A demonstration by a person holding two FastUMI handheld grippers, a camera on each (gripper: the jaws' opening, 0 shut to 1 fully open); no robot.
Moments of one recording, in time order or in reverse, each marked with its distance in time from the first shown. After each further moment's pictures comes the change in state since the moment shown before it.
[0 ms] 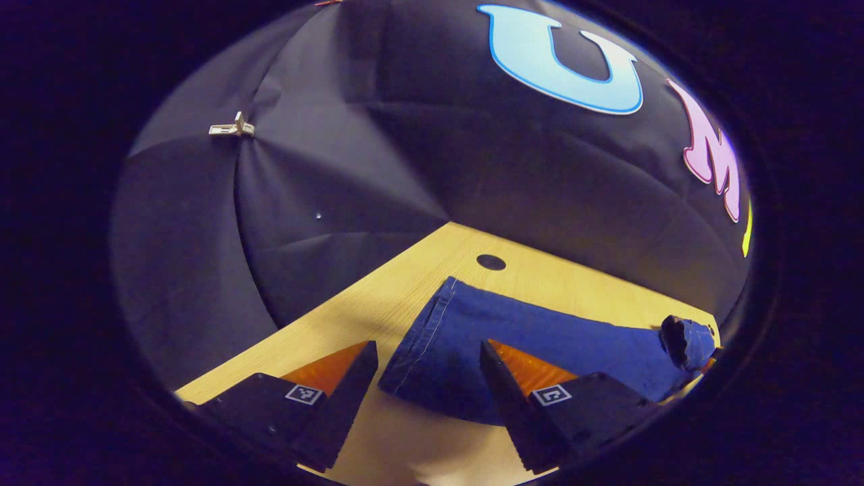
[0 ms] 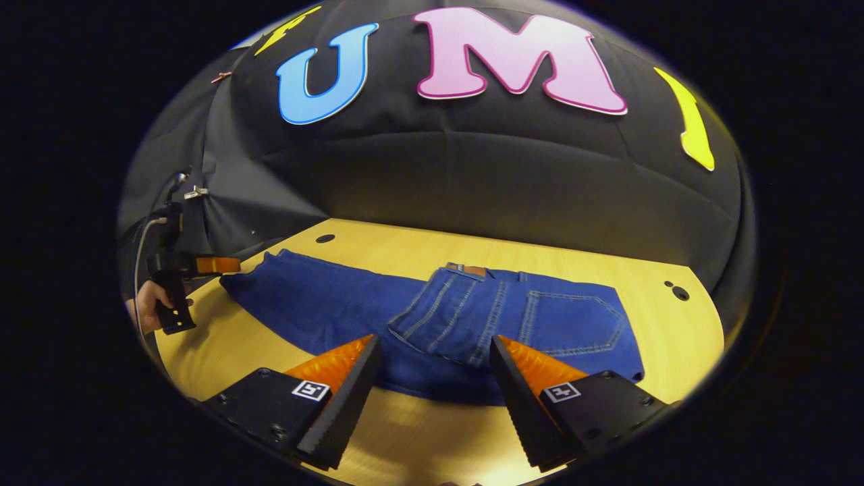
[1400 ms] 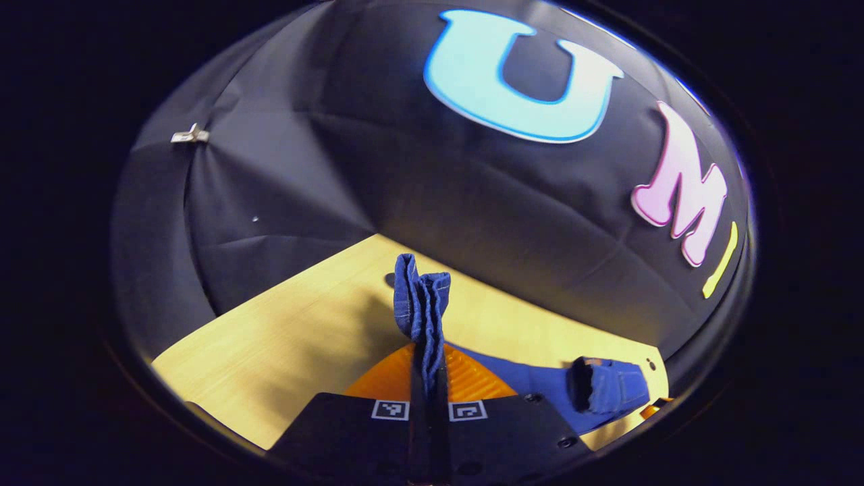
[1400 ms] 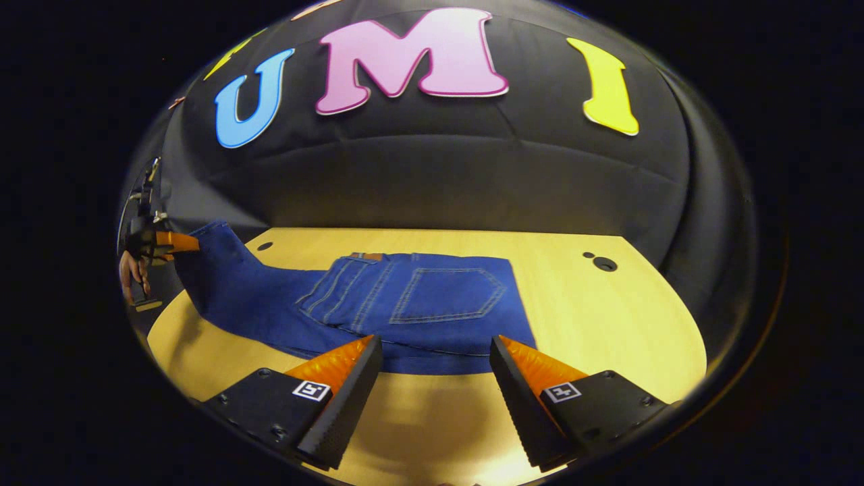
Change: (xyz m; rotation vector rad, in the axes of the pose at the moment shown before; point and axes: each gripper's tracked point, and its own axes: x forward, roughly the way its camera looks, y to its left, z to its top) left arm -0.070 -0.170 0.075 -0.086 -0.059 -0.239; right arm -0.055 -0.134 -0.015 0.118 0.004 -0.200
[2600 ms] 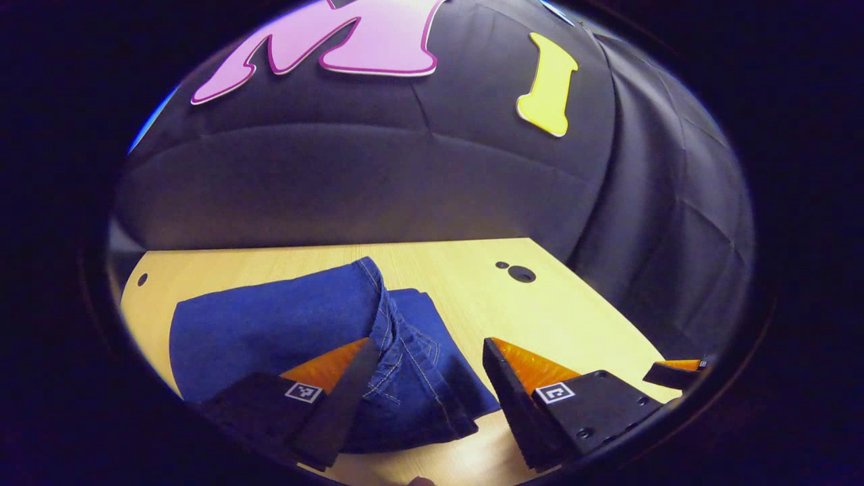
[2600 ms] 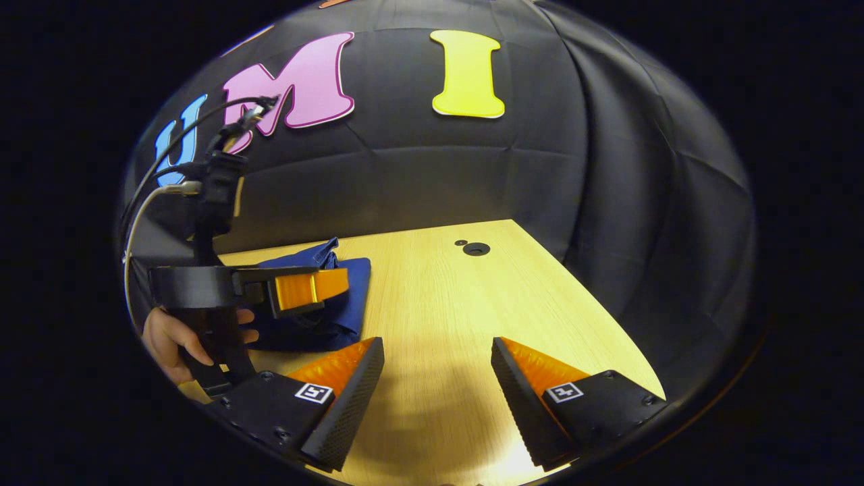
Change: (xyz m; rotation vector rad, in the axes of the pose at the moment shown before) left arm 0.027 -0.434 -0.209 0.421 0.171 -0.463; right arm -0.067 -0.174 -0.013 0.137 -0.038 -0.223
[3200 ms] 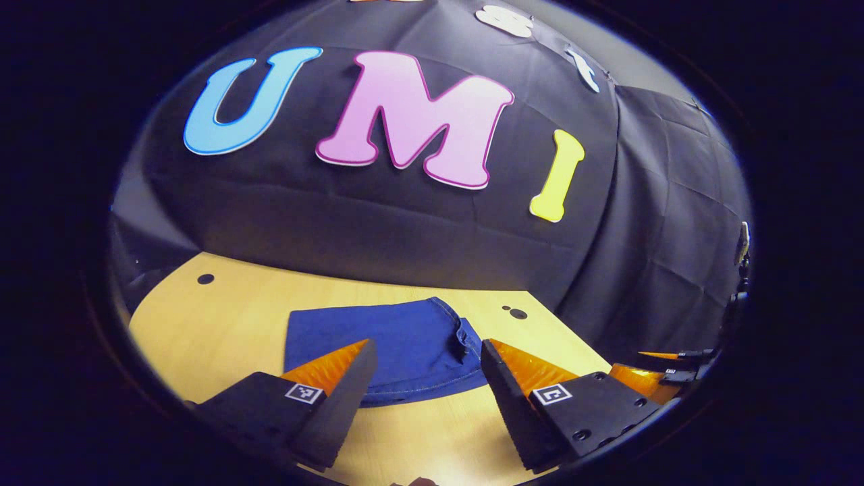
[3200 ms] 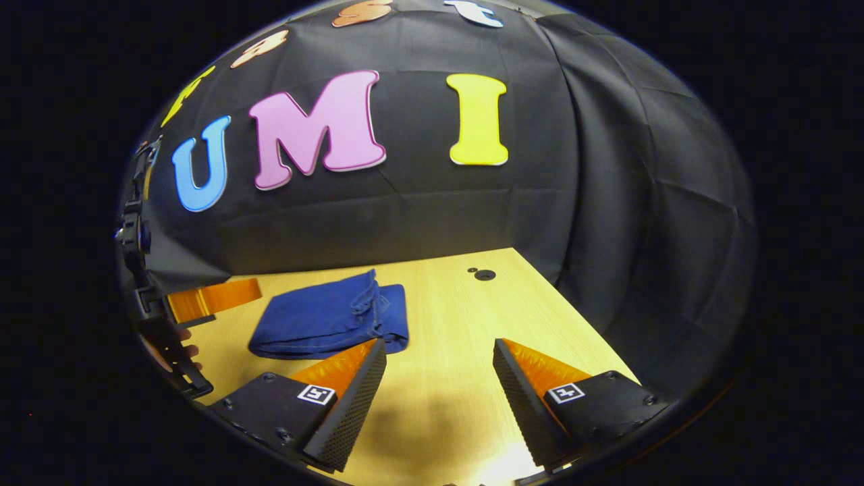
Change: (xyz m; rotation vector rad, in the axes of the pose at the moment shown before) left arm -0.242 0.088 0.040 -0.084 -0.195 0.064; right arm -0.129 0.058 0.053 0.014 -0.103 0.026
